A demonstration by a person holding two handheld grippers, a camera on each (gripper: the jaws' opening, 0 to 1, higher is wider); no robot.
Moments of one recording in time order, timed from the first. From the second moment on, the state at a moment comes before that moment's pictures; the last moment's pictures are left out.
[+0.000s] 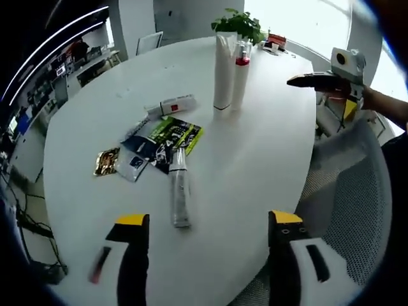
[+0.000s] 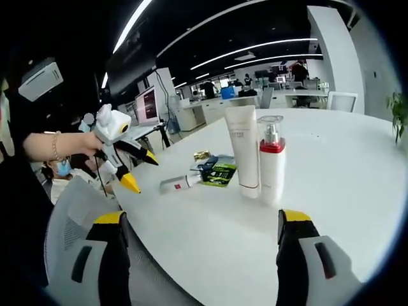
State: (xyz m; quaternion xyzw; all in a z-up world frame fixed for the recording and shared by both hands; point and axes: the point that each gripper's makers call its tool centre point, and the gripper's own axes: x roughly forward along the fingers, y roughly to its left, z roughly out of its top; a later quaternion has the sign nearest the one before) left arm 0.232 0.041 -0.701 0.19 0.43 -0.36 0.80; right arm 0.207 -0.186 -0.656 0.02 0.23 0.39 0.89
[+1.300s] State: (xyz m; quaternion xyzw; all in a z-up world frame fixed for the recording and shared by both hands) left arm 0.280 0.047 -0.762 0.31 0.54 -0.36 0.70; right arm 0.226 -0.200 -0.665 0.05 0.23 0.40 0.89
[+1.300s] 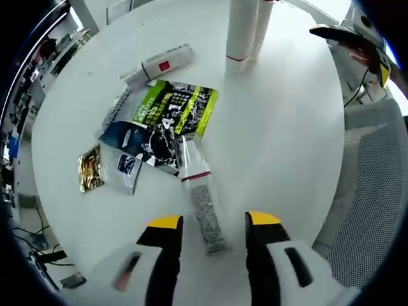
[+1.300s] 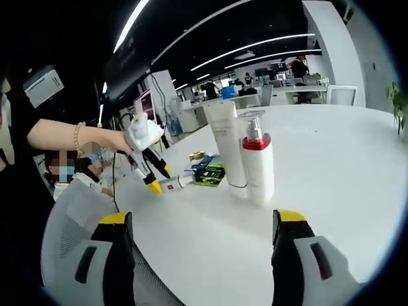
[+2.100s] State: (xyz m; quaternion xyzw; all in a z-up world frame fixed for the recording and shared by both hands) left arm 0.288 0.048 -0.767 0.33 0.55 -0.36 0.68; right arm 0.224 -0.205 -0.671 0.05 0.24 0.39 0.89
